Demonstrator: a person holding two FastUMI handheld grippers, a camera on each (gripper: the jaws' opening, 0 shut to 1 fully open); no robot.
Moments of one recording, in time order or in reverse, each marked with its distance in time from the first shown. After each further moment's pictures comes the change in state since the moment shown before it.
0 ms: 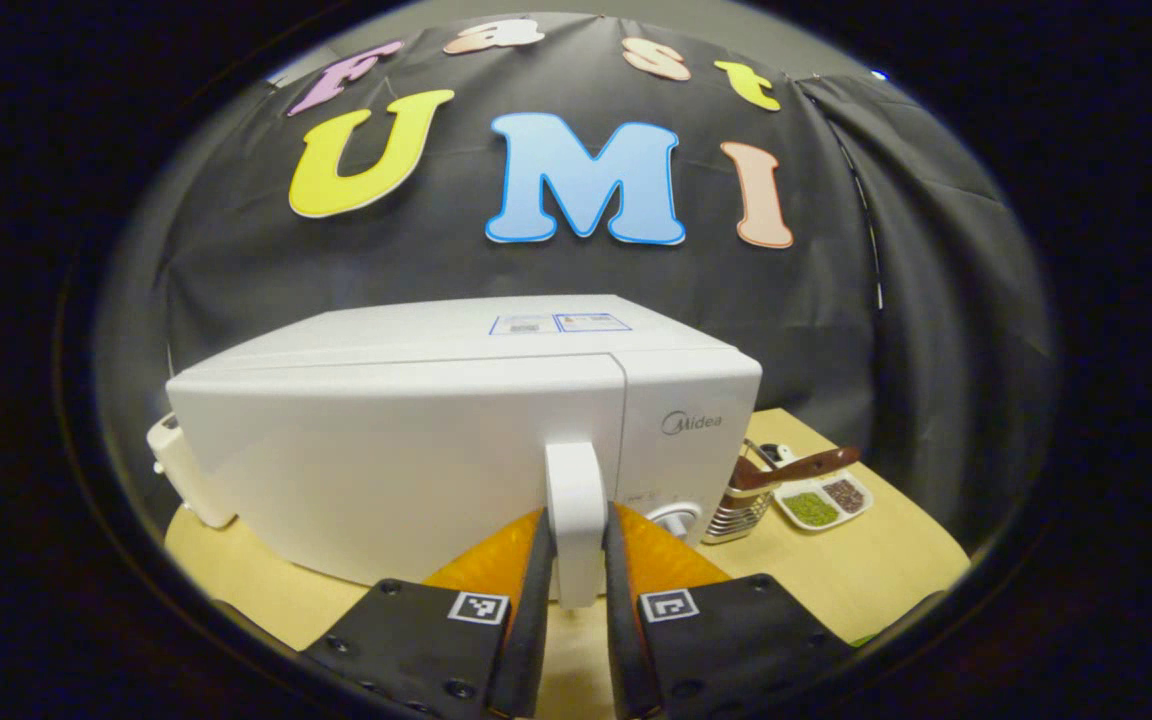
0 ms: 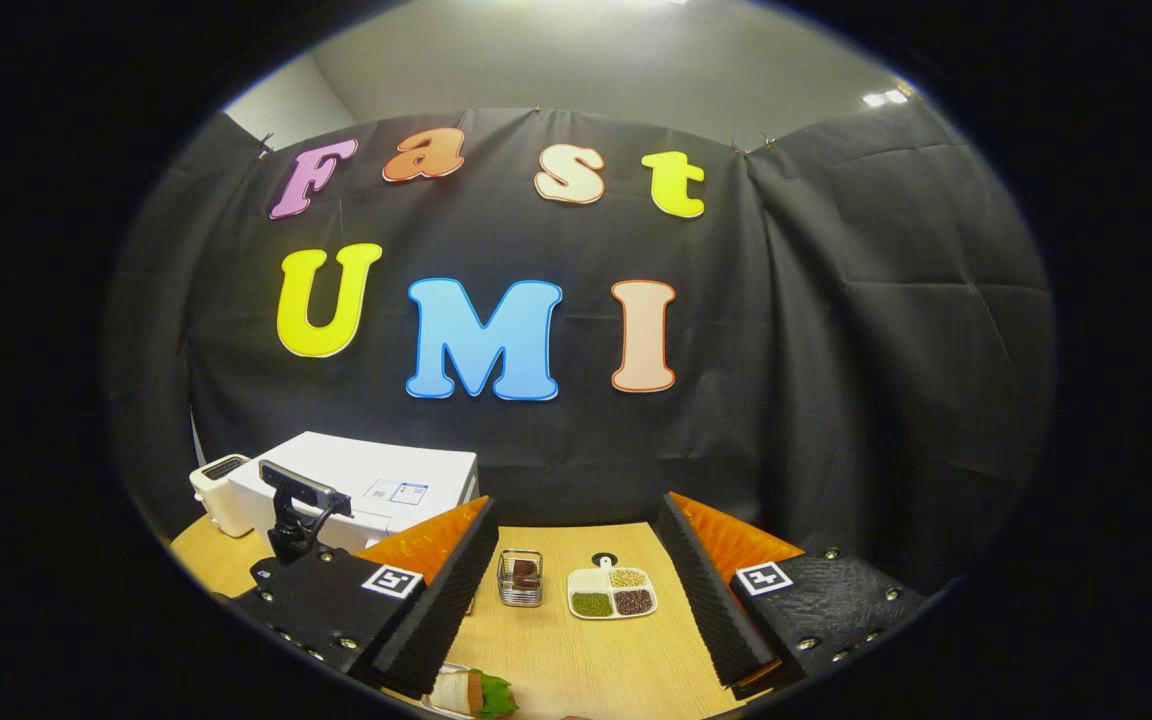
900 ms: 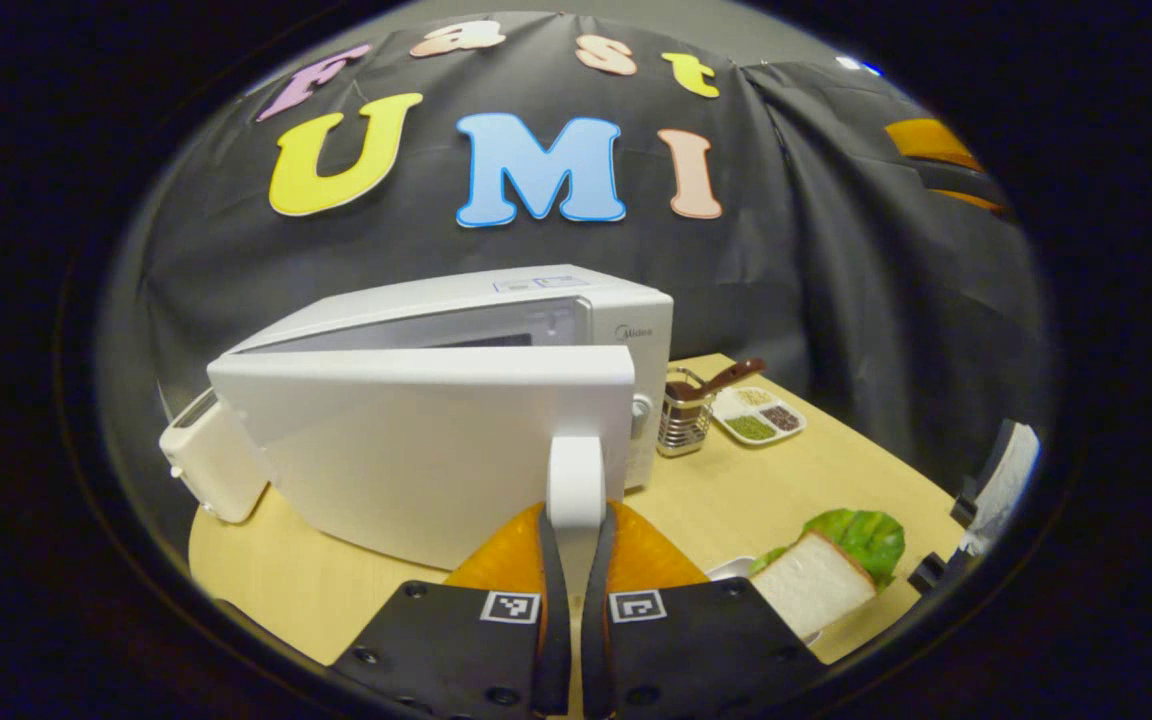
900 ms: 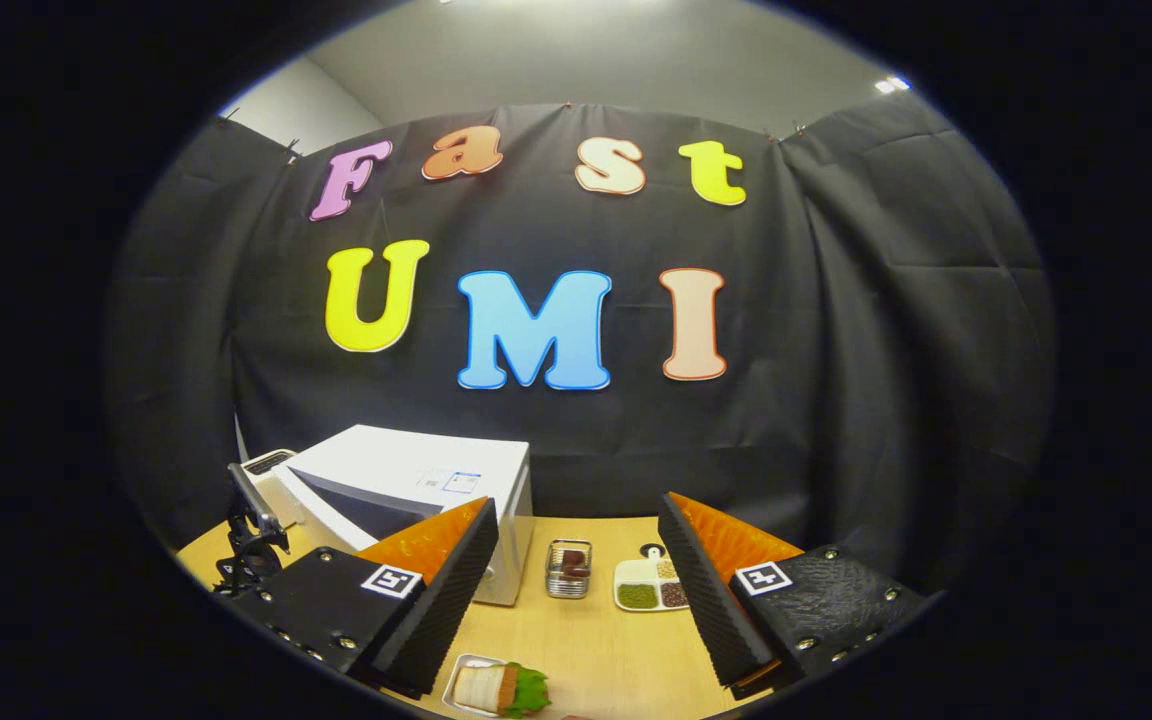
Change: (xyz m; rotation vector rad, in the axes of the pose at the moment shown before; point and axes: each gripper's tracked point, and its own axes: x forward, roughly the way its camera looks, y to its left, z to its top) left arm -0.135 0.020 -0.045 0.065 0.095 -0.199; right arm -0.010 0.049 -0.016 0.029 0.017 0.187
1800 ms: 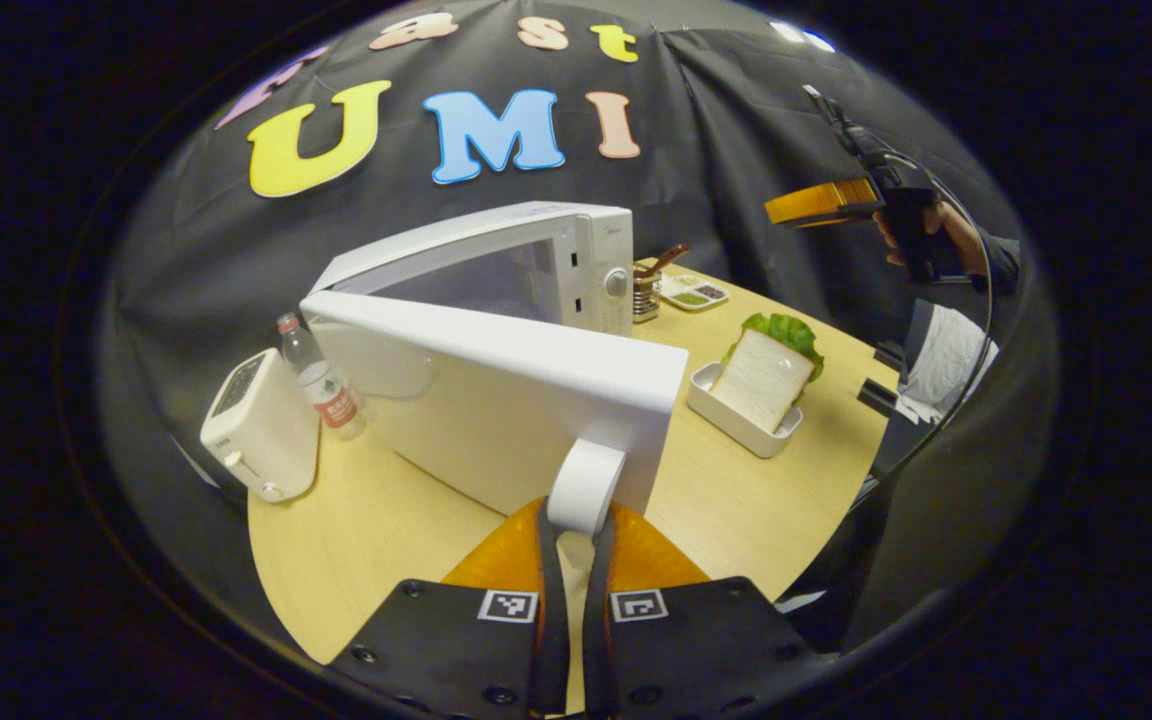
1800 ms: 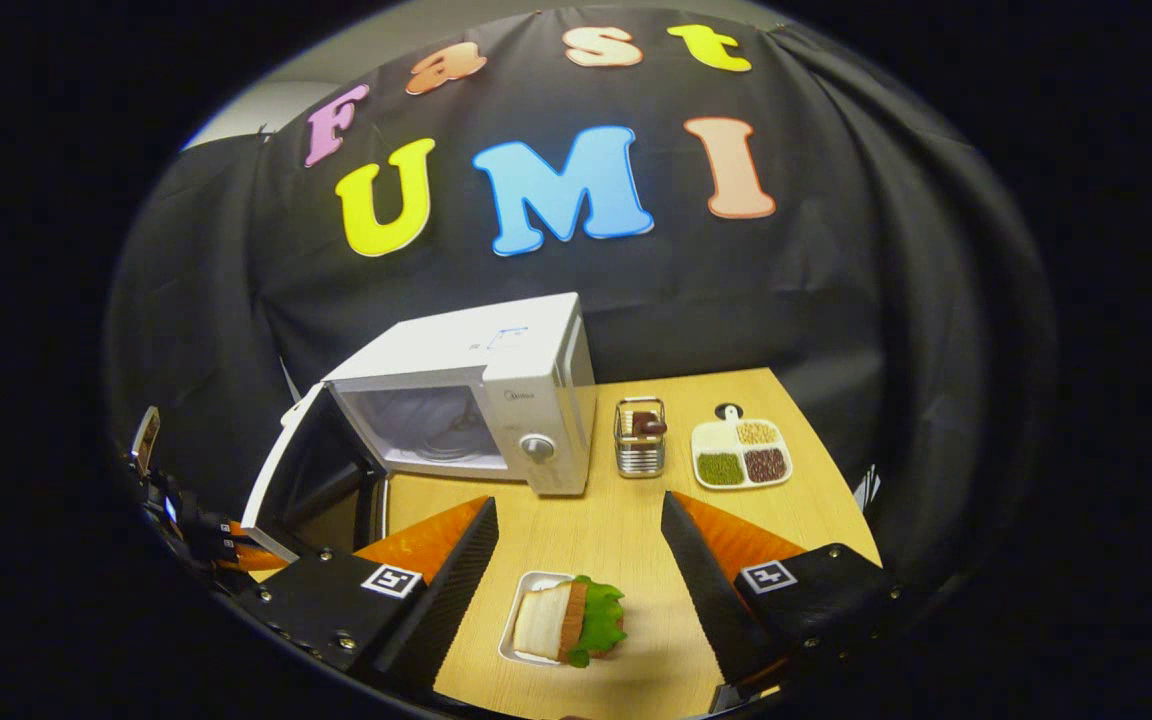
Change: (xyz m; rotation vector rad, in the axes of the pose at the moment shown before) left arm -0.188 0.123 -0.098 0.178 0.220 -0.185; right arm -0.003 0.021 -0.150 0.175 0.415 0.120
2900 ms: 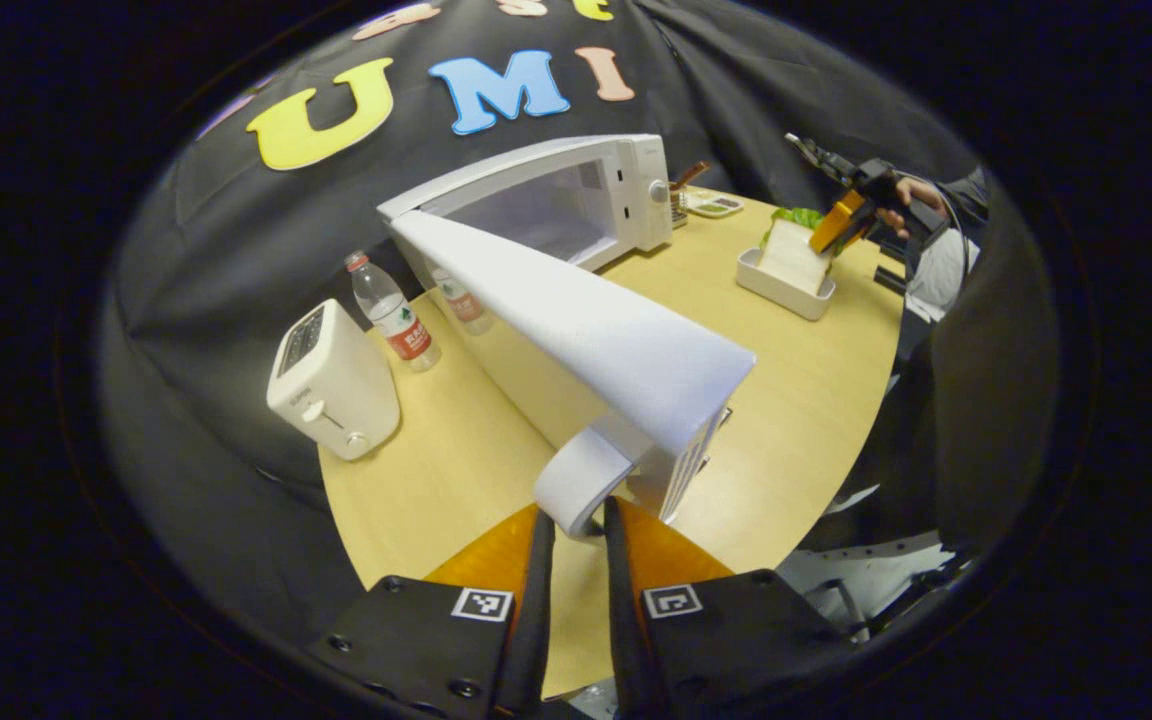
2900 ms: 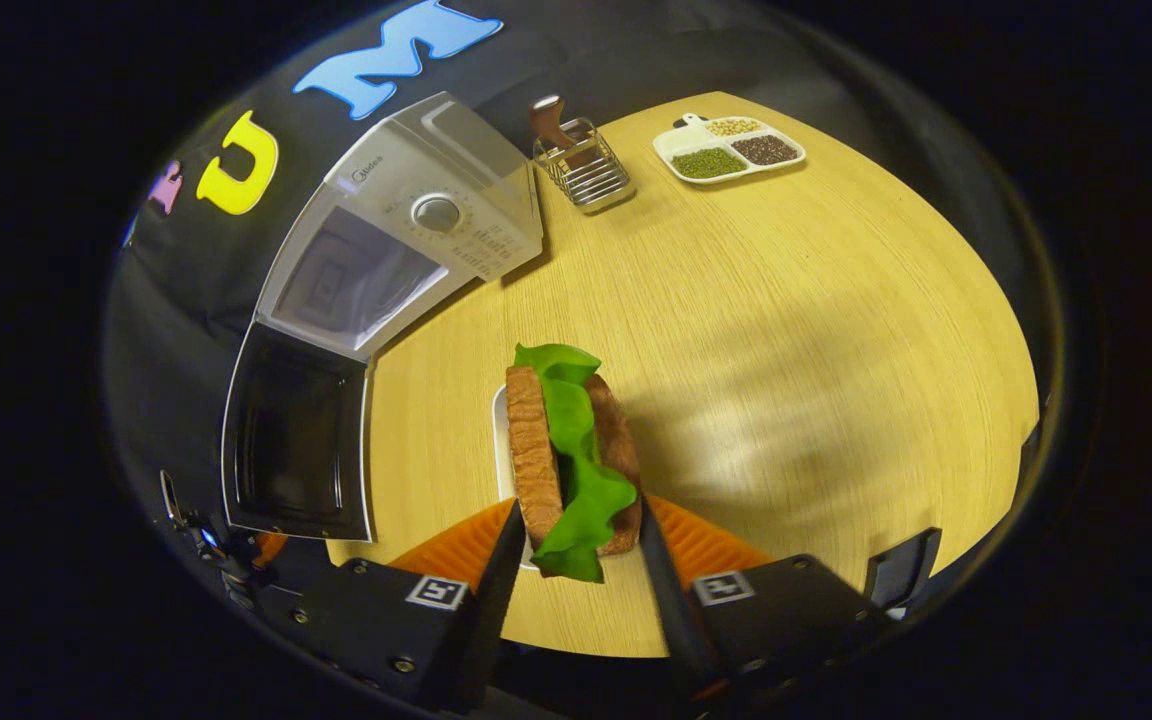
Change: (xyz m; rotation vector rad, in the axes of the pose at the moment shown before) left arm -0.059 0.106 -0.093 0.164 0.203 0.033; right arm 0.046 0.010 -0.177 0.415 0.540 0.100
